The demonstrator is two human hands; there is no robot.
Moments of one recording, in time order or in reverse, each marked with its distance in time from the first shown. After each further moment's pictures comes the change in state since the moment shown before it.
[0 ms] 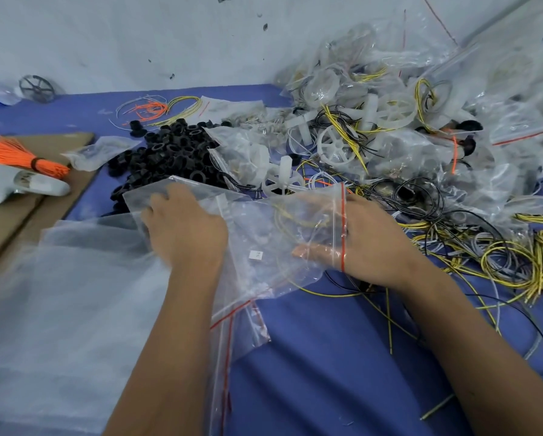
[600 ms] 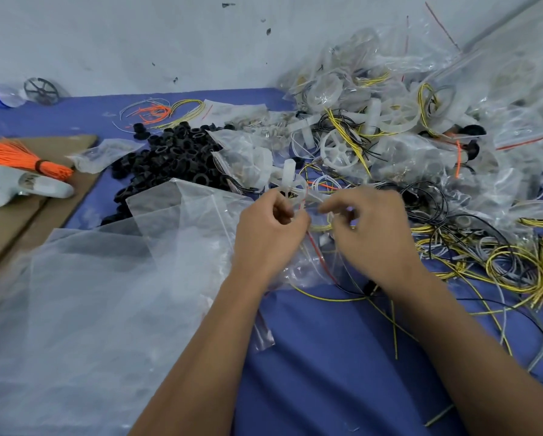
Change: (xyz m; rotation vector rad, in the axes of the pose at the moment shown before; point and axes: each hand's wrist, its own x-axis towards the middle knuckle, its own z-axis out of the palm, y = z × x) left_hand -0.046 0.045 0.035 -0.769 -0.353 0.308; right_hand 0.007 -0.007 0.007 0.056 0.459 0.017
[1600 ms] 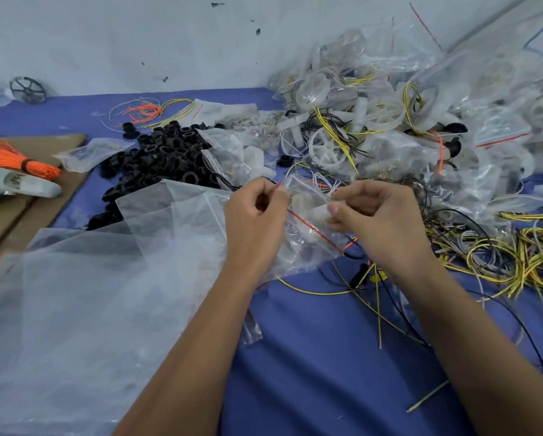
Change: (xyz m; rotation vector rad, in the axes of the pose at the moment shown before) left_hand -0.004 0.021 -0.003 -0.285 0.086 0.079; right_hand -0.008 -0.005 -0.023 0.677 0.021 0.537
